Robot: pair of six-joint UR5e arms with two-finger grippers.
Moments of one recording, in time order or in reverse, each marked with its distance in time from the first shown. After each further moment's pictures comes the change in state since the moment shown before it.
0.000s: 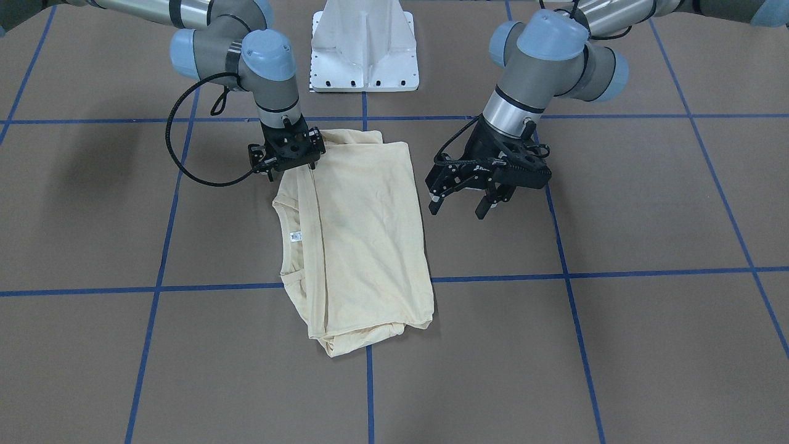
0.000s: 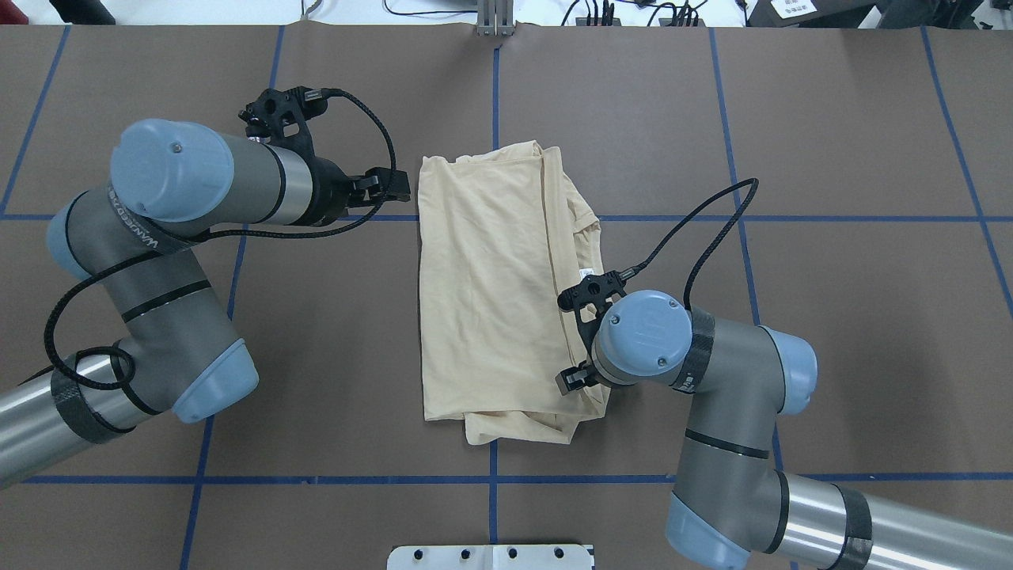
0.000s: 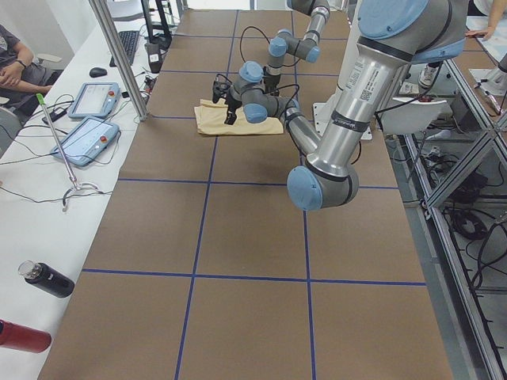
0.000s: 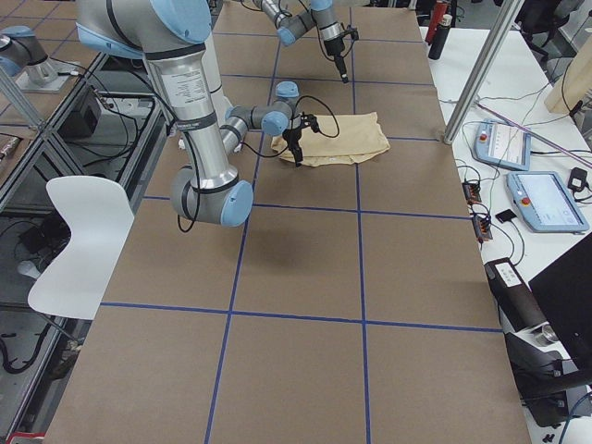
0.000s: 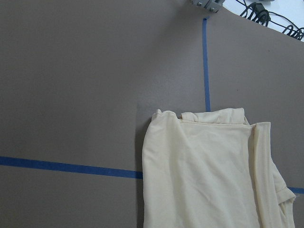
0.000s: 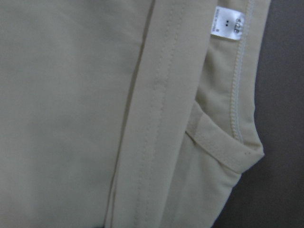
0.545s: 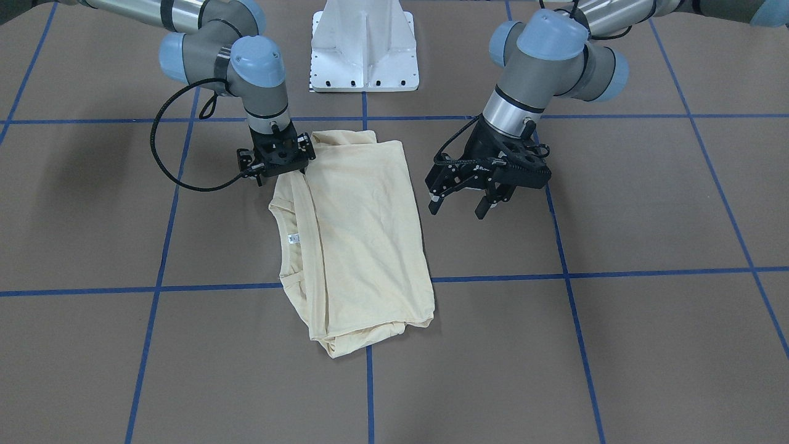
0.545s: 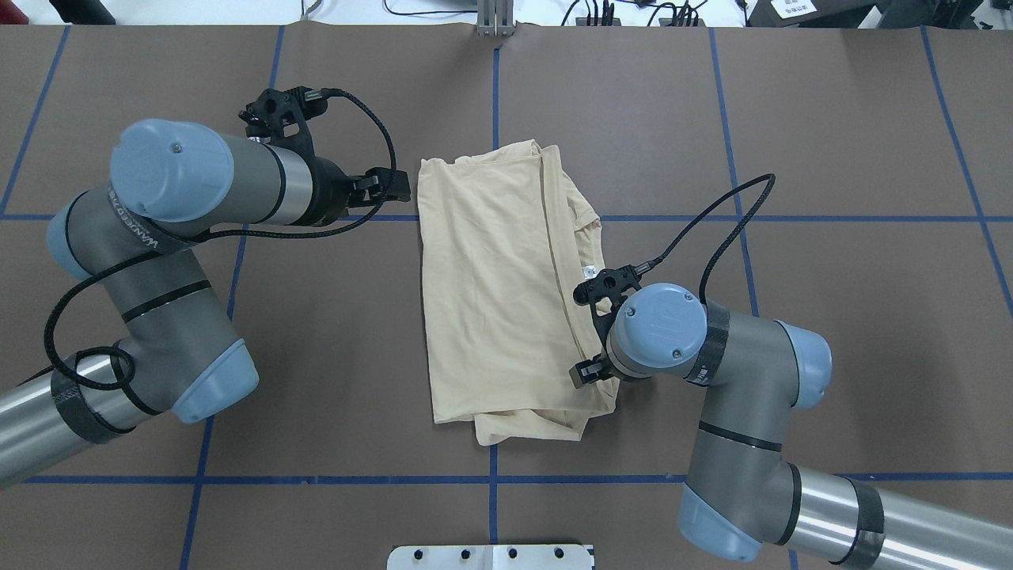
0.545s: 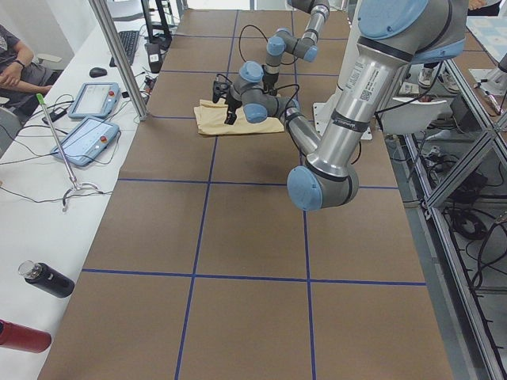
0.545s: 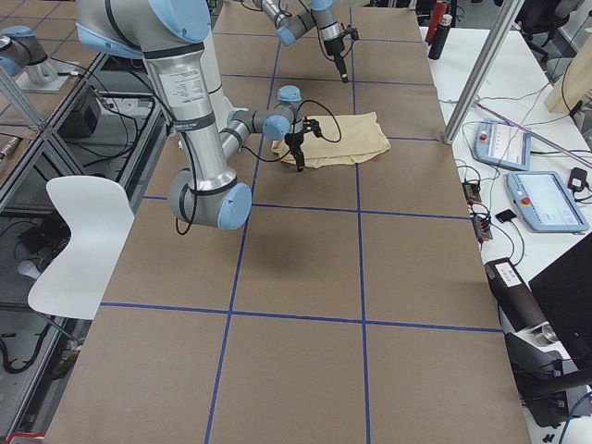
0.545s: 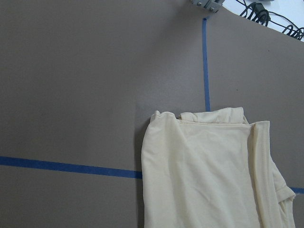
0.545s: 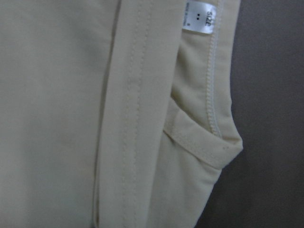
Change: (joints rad) left arm 0.000 0.000 0.000 -0.001 0.000 0.000; right arm 0.021 -0.027 0.001 0.004 0.003 -0.003
